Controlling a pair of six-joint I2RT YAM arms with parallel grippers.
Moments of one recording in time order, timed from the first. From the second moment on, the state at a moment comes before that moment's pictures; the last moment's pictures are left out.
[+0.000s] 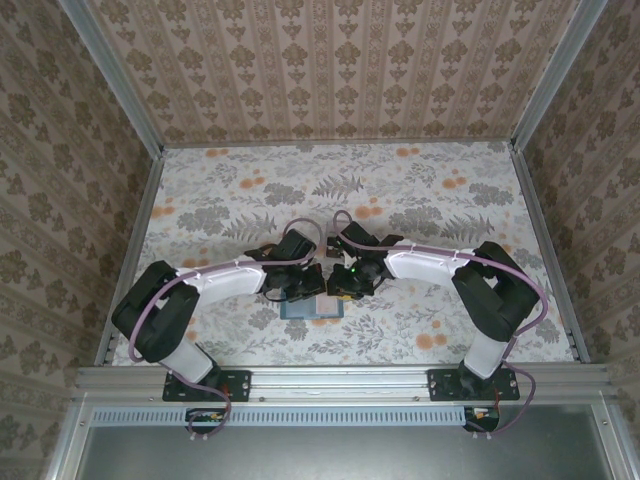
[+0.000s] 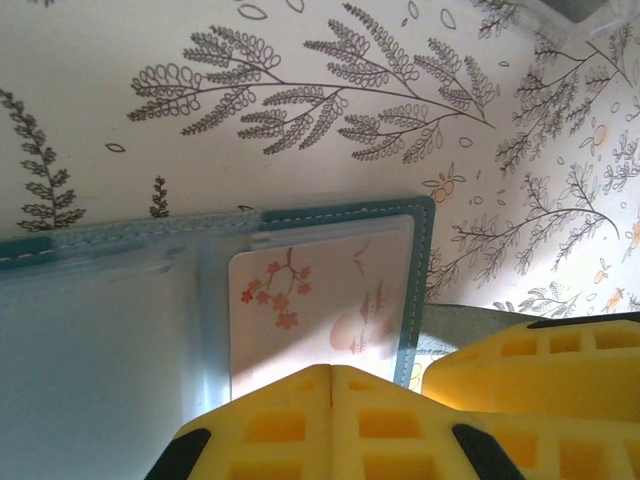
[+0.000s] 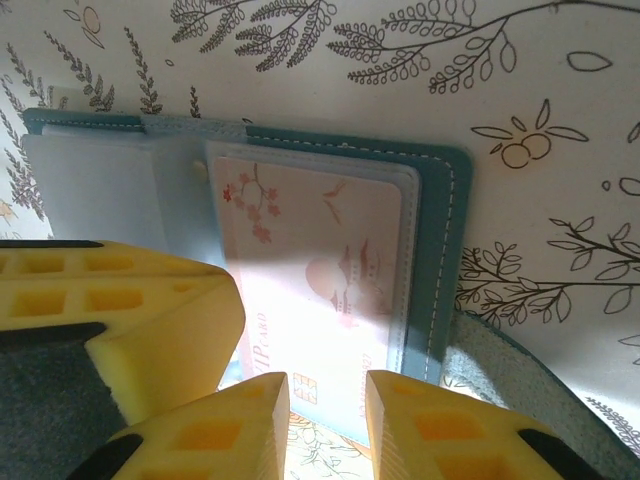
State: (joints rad) left arm -0.78 1.56 0.79 -0.29 0.32 -0.93; right arm 0.73 1.74 1.02 -0.47 -0.38 0.82
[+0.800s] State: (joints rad) left arm -0.78 1.56 0.75 -0.31 0.31 -0.92; right arm 0.73 1.81 1.05 -0.46 -0.39 0.81
